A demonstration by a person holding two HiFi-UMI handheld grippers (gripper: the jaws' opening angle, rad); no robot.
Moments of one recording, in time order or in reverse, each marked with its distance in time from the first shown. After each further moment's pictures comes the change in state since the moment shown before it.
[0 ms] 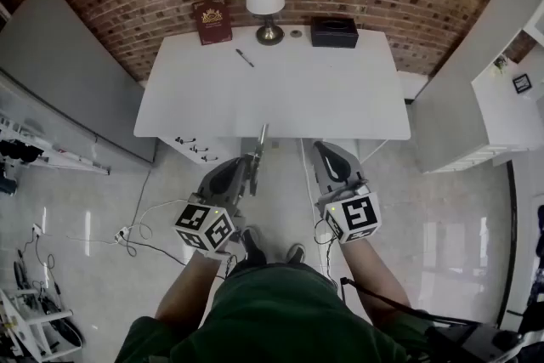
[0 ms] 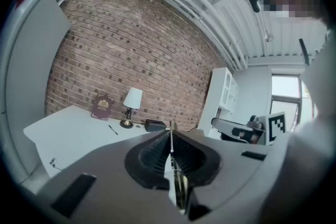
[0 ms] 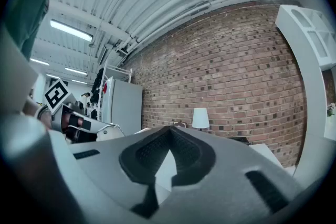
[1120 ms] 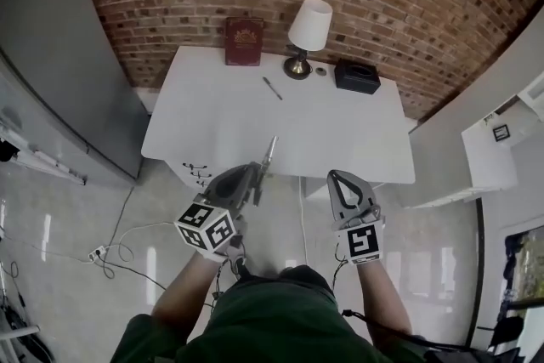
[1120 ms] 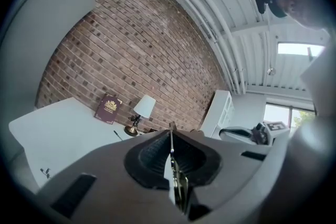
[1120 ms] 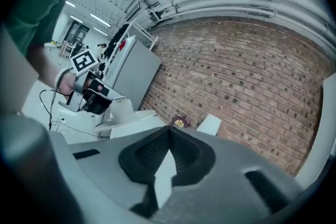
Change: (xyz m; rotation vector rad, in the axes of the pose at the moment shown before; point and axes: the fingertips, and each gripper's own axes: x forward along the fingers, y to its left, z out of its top) left arm -0.020 0.198 0.045 -0.190 -0.077 -0.133; right arm 0.140 0.117 0.008 -0.462 0.222 0.003
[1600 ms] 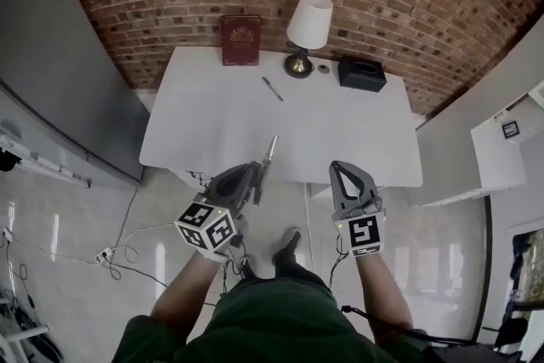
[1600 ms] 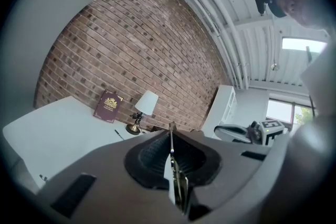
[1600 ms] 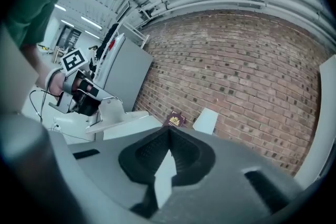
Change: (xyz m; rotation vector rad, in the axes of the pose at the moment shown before) left arm 0.045 0.017 -0.004 0.018 0.047 0.018; right arm 0.045 -0.043 -0.032 0.079 -0.004 -0.035
